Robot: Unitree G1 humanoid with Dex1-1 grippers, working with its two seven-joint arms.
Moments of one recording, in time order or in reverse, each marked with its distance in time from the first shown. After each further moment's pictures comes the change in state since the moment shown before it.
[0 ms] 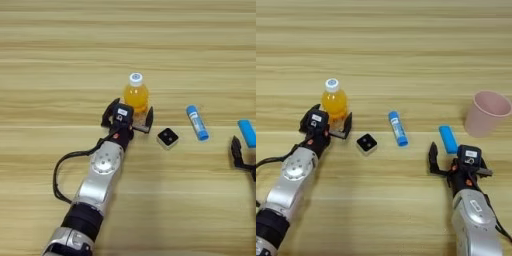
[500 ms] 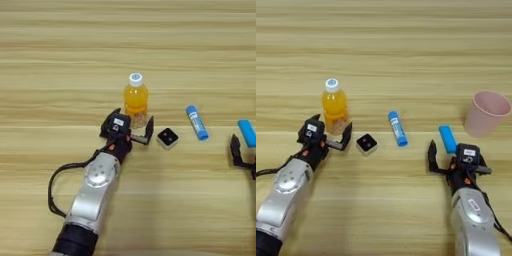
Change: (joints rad) left arm 0.154 0.020 -0.013 -0.208 -0.028 0.111 -0.083; right arm -0.012 0.001 0.013 0.024 -0.031 -0.056 -0.011
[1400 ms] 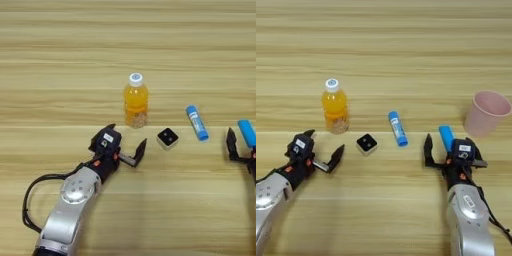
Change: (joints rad) left arm 0.135 0.148 -0.027 -0.220 -0.022 0.142 -0.201; right arm -0.027 0.000 0.028 0.034 -0.012 -0.080 0.000
